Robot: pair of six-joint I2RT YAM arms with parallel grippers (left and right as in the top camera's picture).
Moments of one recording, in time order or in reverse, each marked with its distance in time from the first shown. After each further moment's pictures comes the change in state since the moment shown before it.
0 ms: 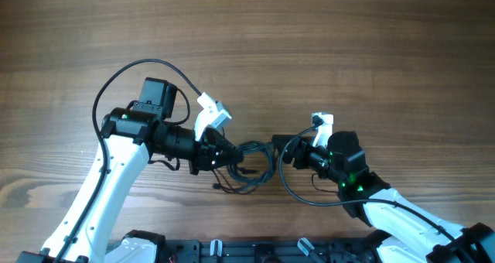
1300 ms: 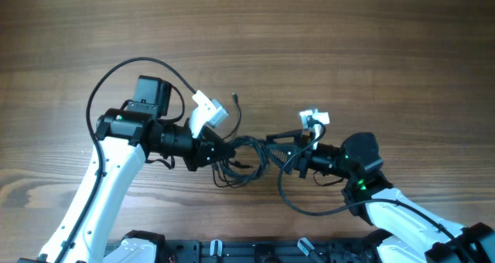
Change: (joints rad) left arm 0.018 -0.016 0.011 0.016 -0.133 -0.074; right arm -0.044 0.006 -0.010 0.404 -0.484 -0.031
